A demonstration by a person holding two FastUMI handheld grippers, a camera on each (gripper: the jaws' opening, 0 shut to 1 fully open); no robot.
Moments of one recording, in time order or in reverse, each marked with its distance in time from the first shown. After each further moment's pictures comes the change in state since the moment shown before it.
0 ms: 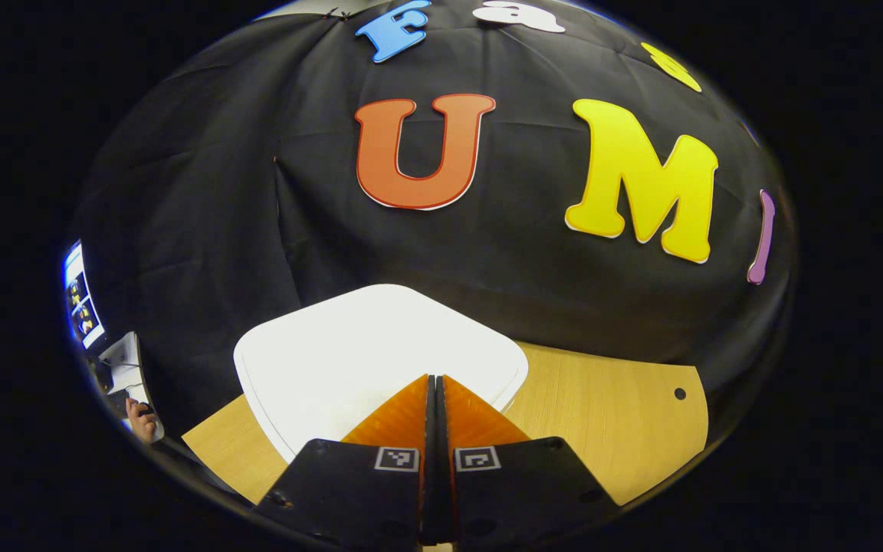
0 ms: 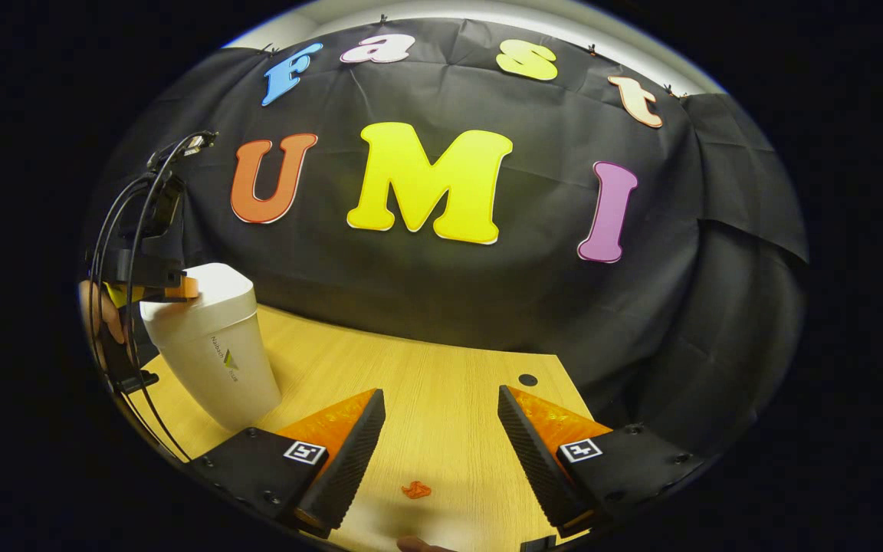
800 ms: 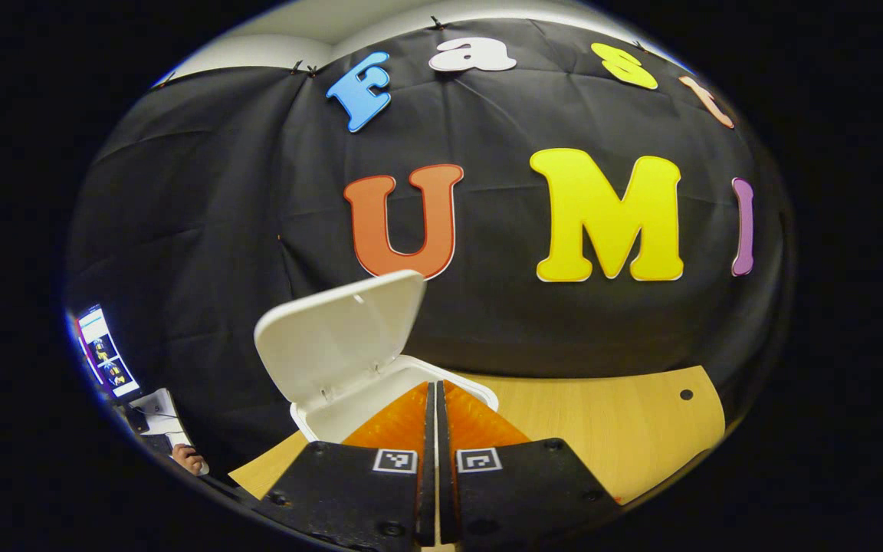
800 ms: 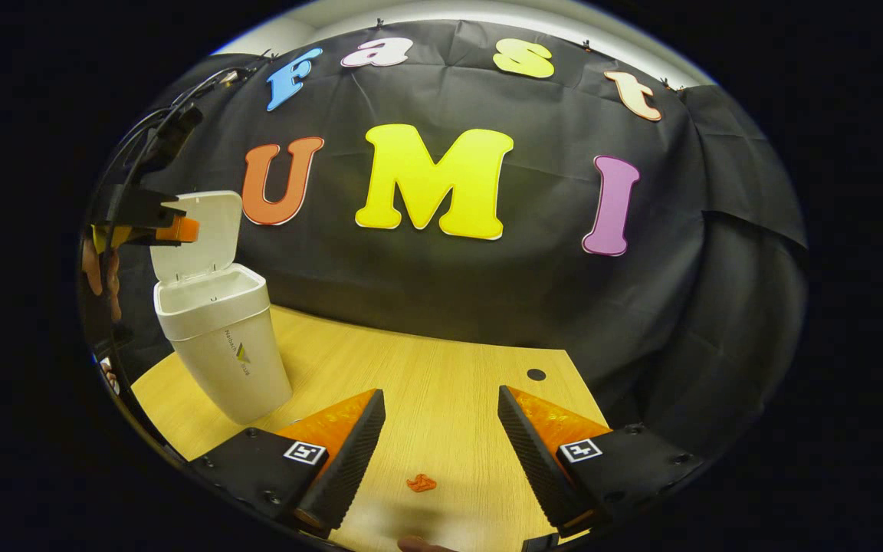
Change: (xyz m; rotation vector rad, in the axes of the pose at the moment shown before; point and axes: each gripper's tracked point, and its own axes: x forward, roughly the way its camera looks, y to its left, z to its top) left arm -0.080 -0.025 0.066 0.126 -0.198 0.006; right arm -0.015 -0.006 -0.017 0.021 0.007 0.052
